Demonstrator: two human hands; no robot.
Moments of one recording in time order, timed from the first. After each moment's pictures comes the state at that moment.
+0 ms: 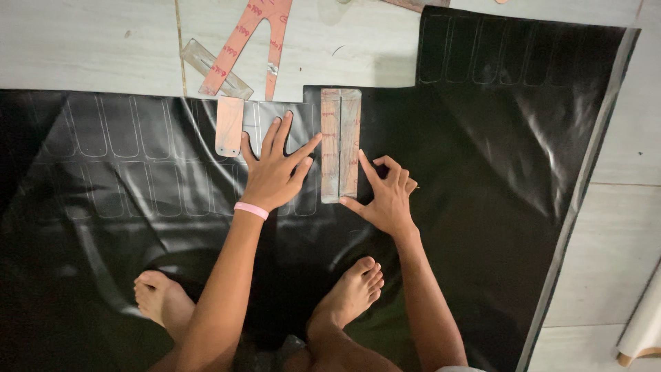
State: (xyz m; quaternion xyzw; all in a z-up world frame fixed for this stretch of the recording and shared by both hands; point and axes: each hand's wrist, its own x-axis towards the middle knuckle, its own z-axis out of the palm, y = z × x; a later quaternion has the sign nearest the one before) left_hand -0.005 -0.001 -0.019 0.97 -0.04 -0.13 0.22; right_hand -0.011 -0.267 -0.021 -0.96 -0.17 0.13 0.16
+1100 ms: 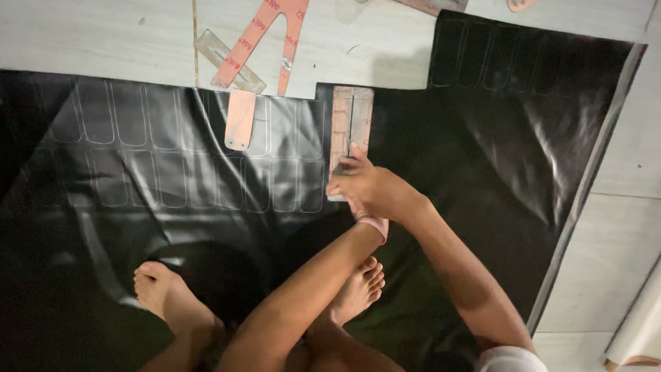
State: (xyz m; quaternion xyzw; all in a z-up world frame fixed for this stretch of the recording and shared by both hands) left_hand -0.039 -0.232 -0.093 0.94 0.06 -0.34 -0.03; right_hand 0.061 -0.225 0.027 -0.76 -0.50 0.31 0.26
